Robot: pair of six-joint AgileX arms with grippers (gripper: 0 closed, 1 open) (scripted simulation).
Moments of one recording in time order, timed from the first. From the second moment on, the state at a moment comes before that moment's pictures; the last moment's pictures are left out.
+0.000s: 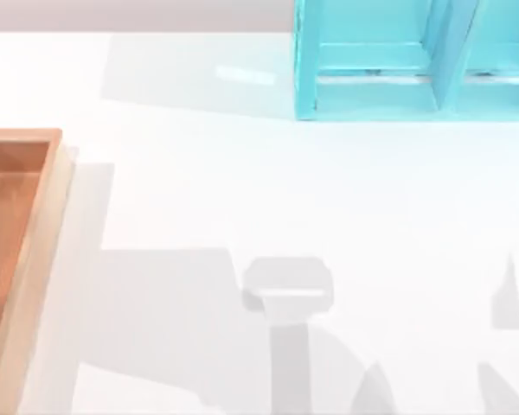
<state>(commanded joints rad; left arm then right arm) 0.22 1.66 1.36 -1.27 0.00 0.24 0.00 0.00 0.00 0.00 0.00 0.00</state>
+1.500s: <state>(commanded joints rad) 0.23 1.76 1.06 -0.87 0.00 0.25 0.00 0.00 0.00 0.00 0.00 0.00</state>
